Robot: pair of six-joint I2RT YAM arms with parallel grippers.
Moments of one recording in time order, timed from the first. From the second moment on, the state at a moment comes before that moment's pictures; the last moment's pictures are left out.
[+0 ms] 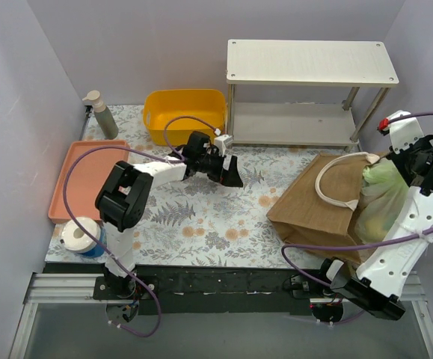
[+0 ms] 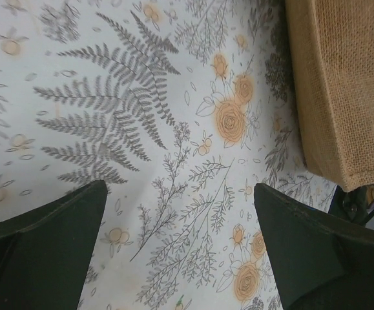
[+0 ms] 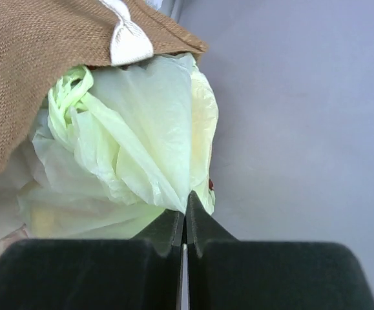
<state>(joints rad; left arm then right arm) -0.53 1.94 1.25 0.02 0.68 -0.23 -0.56 1.15 1.76 -1.41 -0.21 -1.03</state>
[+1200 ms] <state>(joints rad) -0.81 2.27 1.53 0.14 0.84 -0.30 -0.55 1.29 2.34 -0.62 -0.75 -0.61</state>
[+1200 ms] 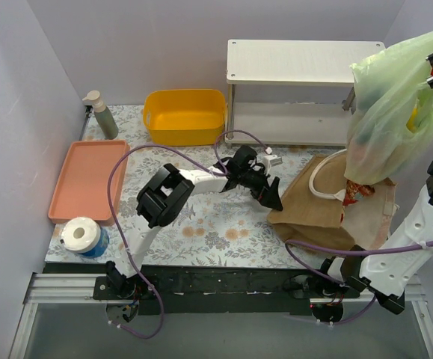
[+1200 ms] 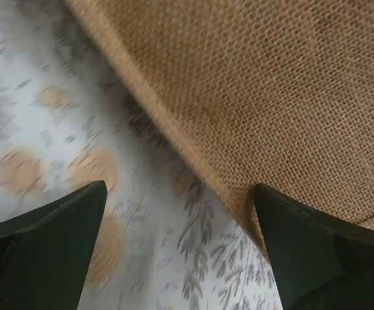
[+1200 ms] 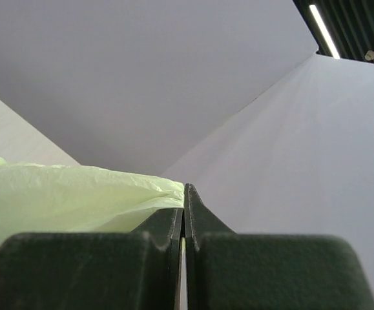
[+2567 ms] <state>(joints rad) -0.23 1.04 1.04 -0.42 0.49 0.06 0.72 1.55 1.49 -0.56 -0.49 -0.67</state>
